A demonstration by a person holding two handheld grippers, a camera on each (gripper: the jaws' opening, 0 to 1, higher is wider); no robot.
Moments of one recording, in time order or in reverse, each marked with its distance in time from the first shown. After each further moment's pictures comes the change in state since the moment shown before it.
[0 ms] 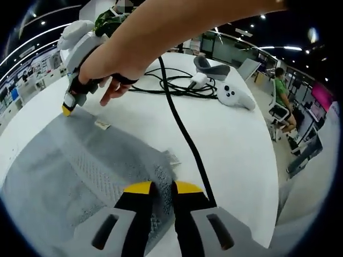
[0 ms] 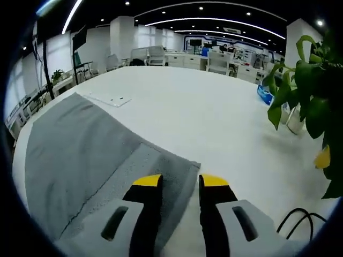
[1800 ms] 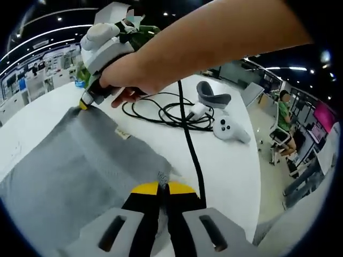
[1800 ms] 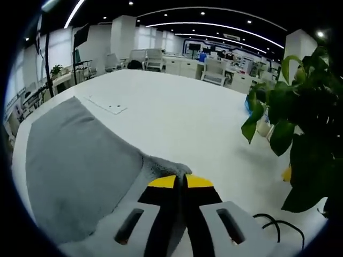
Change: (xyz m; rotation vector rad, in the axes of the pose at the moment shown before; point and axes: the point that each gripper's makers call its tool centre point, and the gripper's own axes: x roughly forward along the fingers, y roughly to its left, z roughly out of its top) left arm -0.027 -0.007 0.057 -0.098 -0.146 0.039; right arm -0.056 -0.021 0.032 -0.056 -0.035 -0.046
